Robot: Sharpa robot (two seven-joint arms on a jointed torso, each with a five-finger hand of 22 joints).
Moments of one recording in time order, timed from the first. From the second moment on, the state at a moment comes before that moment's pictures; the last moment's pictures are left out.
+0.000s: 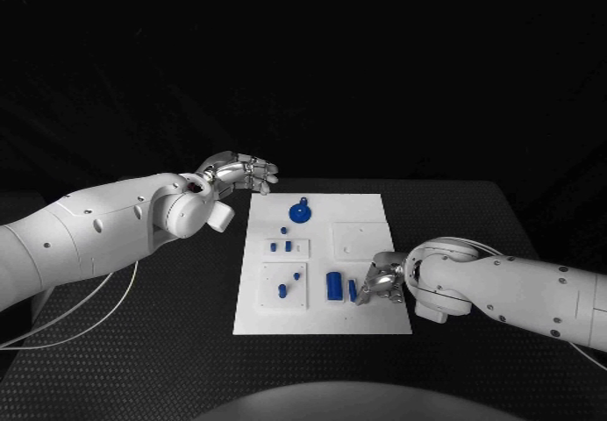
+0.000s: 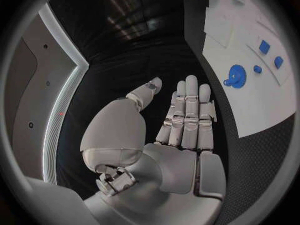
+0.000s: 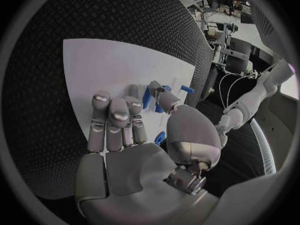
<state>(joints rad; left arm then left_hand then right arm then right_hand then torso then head) 1.23 -0.70 -0.10 1.18 -0.20 -0.09 0.18 1.08 -0.12 0.53 -0.16 0.10 0.81 0.19 0.23 0.58 1.18 0.11 0.13 0.31 1.11 0.03 0.51 0.67 0.01 0.83 -0.07 0.50 1.29 1.09 -0.76 -0.18 1.52 -1.06 0.02 -0.55 0.83 -0.13 0.63 -0.29 0.05 1.09 0.08 0.23 0.62 1.18 -0.03 1.11 1.08 1.32 -0.13 1.23 1.06 0.24 1.11 -0.05 1.04 1.27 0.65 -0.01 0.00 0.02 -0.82</state>
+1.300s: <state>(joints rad) 1.23 -0.71 -0.10 1.18 -0.20 -0.08 0.18 1.08 -0.12 0.53 -0.16 0.10 0.81 0.19 0.23 0.58 1.18 0.11 0.13 0.31 1.11 0.03 0.51 0.67 0.01 0.83 -0.07 0.50 1.29 1.09 -0.73 -0.18 1.49 -1.08 0.01 -0.57 0.85 -0.06 0.72 -0.29 0.05 1.11 0.07 0.24 0.60 1.19 -0.04 1.11 1.08 1.32 -0.13 1.23 1.06 0.24 1.10 -0.04 1.04 1.26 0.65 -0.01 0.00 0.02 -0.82</state>
